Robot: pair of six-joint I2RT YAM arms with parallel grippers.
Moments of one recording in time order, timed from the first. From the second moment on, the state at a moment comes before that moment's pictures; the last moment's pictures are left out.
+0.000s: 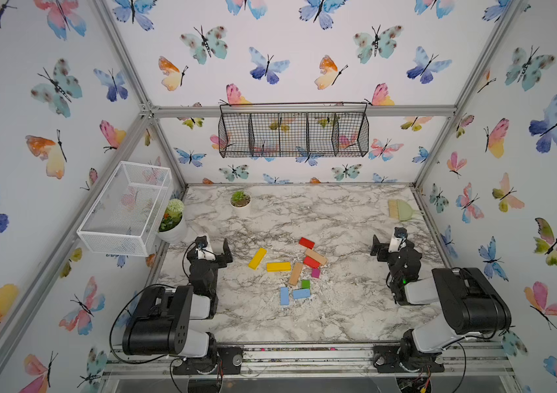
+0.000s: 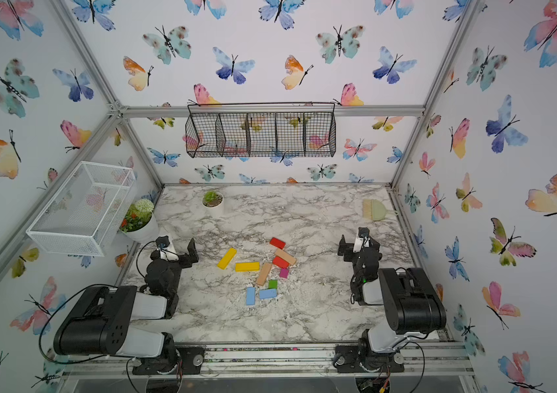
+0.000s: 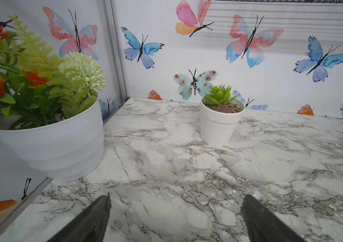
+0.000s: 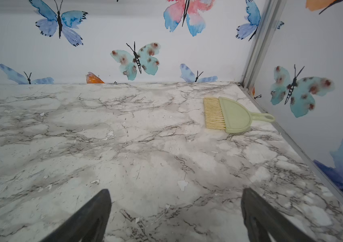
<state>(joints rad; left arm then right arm) -0.02 1.44 0.14 1.18 -0.12 -0.07 0.07 1.58 0.26 1.10 0.11 -0.02</state>
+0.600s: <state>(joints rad) -0.02 1.44 0.14 1.18 -0.12 -0.07 0.07 1.58 0.26 1.10 0.10 -0.02</state>
